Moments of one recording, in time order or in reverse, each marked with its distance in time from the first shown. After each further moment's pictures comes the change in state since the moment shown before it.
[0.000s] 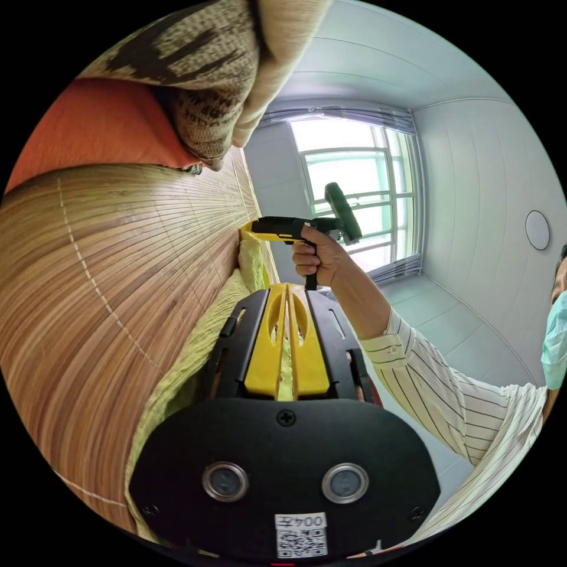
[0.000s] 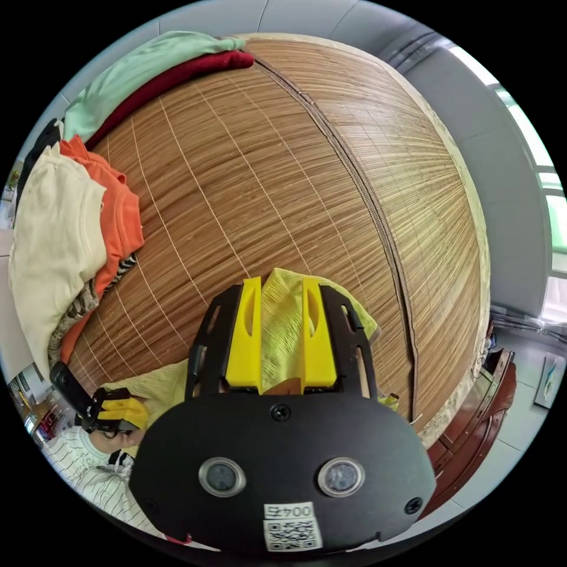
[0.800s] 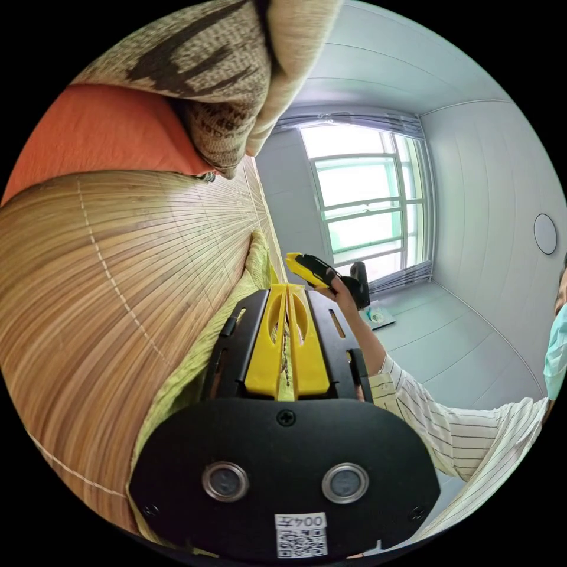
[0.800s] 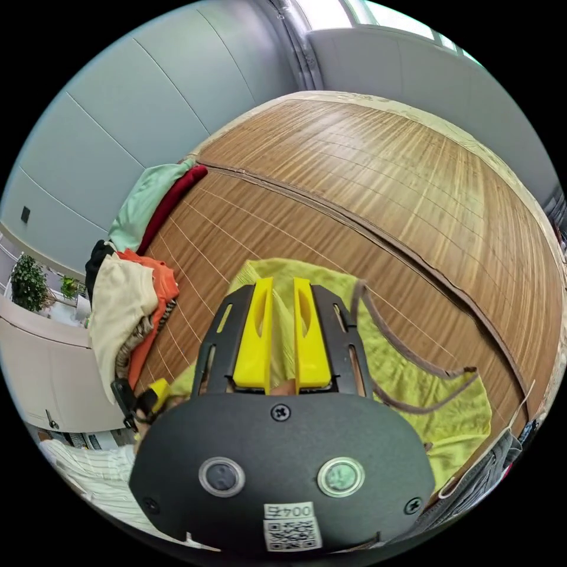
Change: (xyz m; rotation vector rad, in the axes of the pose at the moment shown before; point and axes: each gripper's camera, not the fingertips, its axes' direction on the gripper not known) left arm 0.013 0.027 -0.005 0.038 -0.054 -0.021; right arm 0.159 0.183 0.031 0.369 -0.454 0.361
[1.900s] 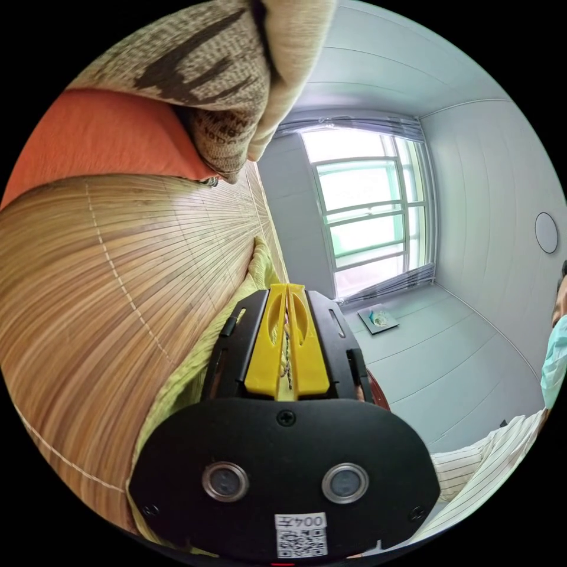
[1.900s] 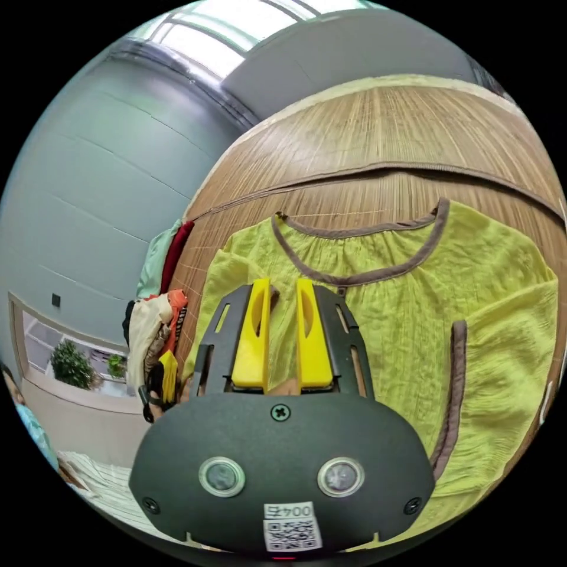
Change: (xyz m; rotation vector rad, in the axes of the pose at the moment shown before) left arm 0.007 0.016 -0.009 0.034 -0.003 0.010; right arm 0.110 0.232 -0.038 0.247 -0.200 0.319
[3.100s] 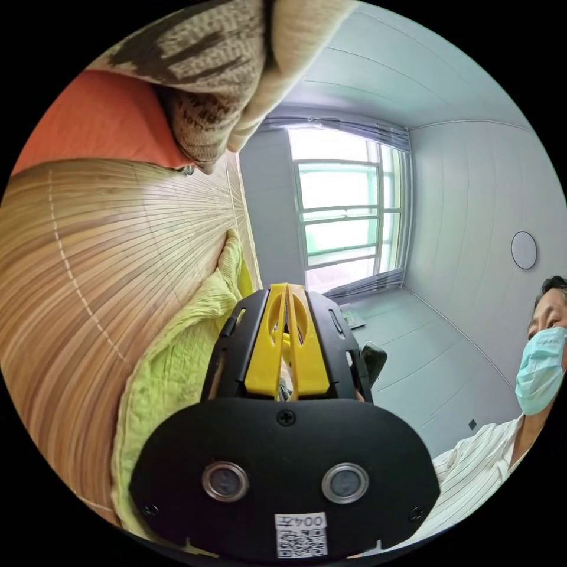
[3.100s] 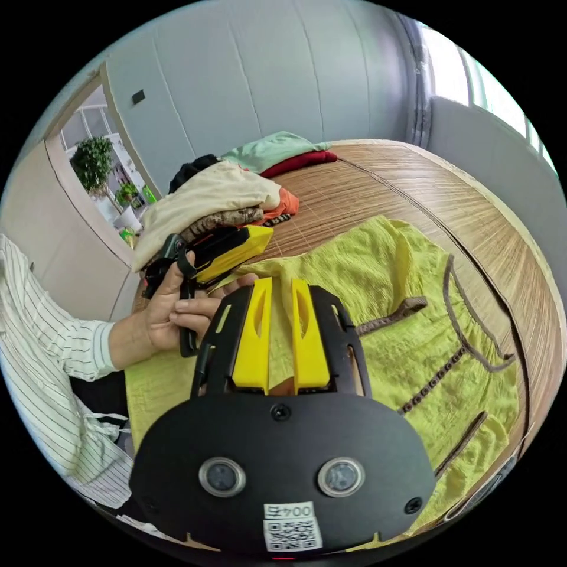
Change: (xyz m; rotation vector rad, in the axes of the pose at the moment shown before) left arm 0.001 -0.023 0.016 -0.068 0.179 -0.053; right arm -0.132 0.159 0.005 -0.142 -0.039 -0.740
